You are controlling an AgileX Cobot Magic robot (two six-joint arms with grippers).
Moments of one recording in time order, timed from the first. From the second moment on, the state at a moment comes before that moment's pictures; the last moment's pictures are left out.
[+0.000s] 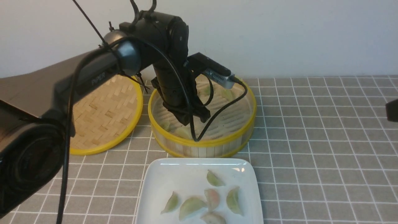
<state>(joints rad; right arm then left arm) -0.03 0.99 -1.13 0.50 1.25 -0.22 -0.48 2.19 -1.92 -0.05 1.15 0.26</state>
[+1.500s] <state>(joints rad) -0.03 0.99 -1.13 0.52 1.25 -0.25 -0.48 2.11 -2.20 -0.05 1.23 0.15</state>
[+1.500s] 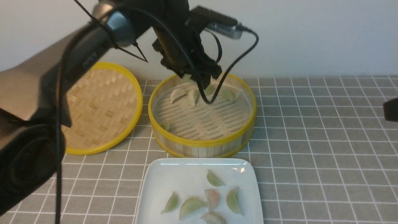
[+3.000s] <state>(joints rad) -0.03 0.99 -1.13 0.59 1.23 -0.29 -0.54 2.01 -1.72 -0.20 1.22 0.09</state>
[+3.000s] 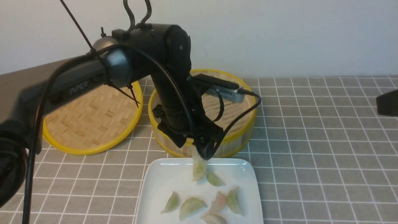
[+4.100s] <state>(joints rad) -0.03 0.99 -1.13 0.59 1.23 -0.30 -0.43 2.26 -1.92 0.04 1.13 0.16</state>
